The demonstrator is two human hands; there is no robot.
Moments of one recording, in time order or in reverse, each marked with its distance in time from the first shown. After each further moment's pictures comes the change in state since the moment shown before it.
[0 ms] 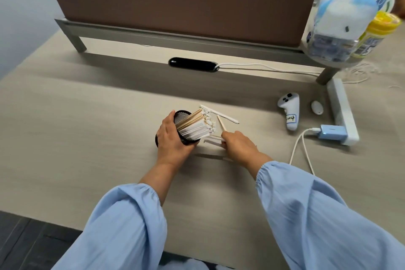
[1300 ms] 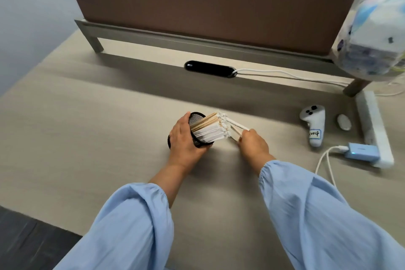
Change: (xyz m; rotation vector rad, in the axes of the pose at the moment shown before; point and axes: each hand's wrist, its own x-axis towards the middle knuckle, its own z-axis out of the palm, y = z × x) left_hand 0.030 -0.012 0.001 0.004 -0.033 0.013; right_hand 0.057 -0.006 -0.002 0.035 0.094 0.267
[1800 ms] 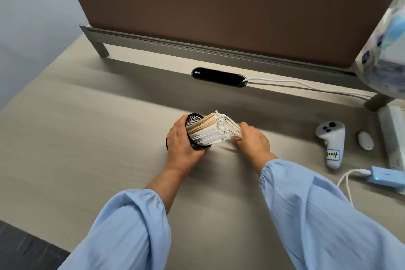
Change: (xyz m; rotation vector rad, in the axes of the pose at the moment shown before) left_hand 0.043 -0.017 -0.006 0.018 0.031 -0.043; right_hand 0.049 -0.028 -0.018 0.062 0.021 -0.112
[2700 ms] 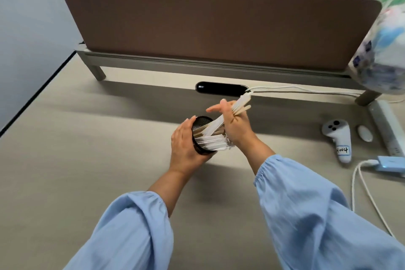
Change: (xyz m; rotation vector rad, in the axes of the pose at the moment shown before) left_hand 0.046 -0.037 -0.048 -0.103 -0.120 0.171; right_hand -0.015 -0.143 -0.044 0.921 0.300 -0.086
